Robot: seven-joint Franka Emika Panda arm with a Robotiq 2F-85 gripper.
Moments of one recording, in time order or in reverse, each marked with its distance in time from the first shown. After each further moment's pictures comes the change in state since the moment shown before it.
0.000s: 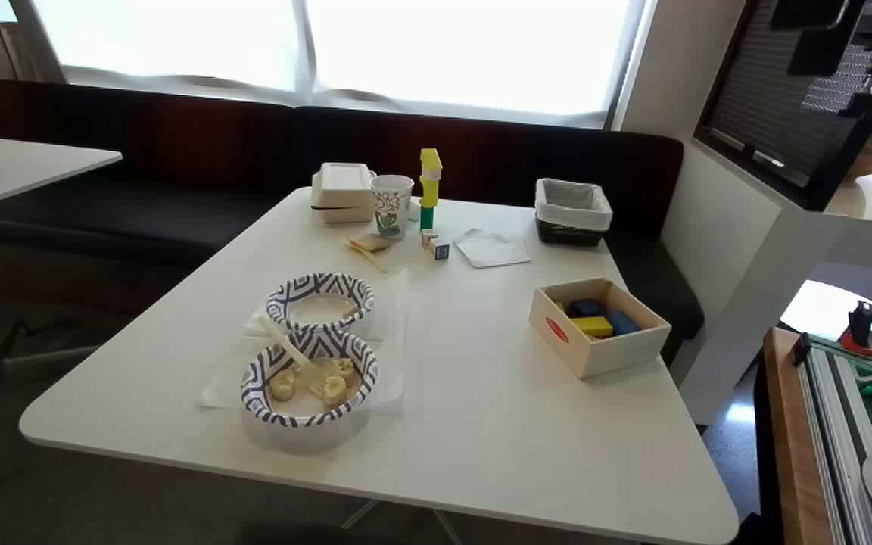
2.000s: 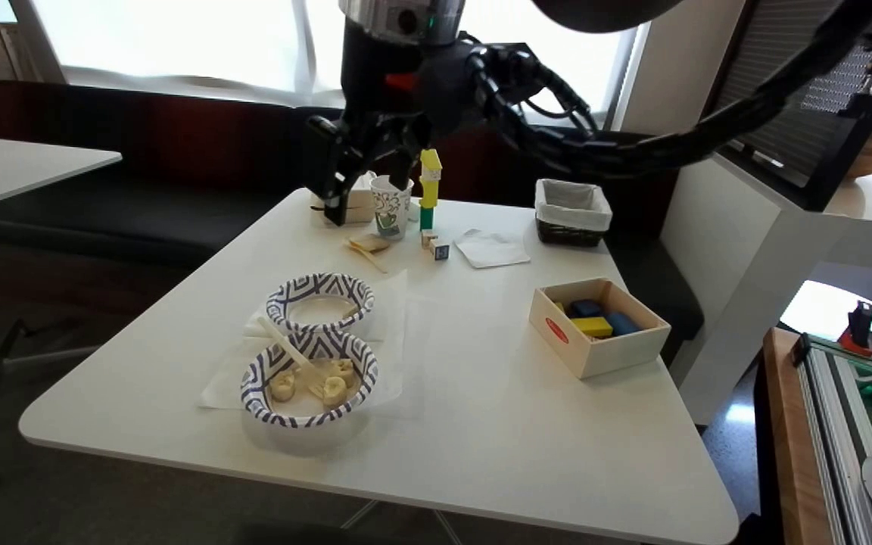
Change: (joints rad) arm -0.368 0.958 0.412 0.335 -0.817 0.893 0.343
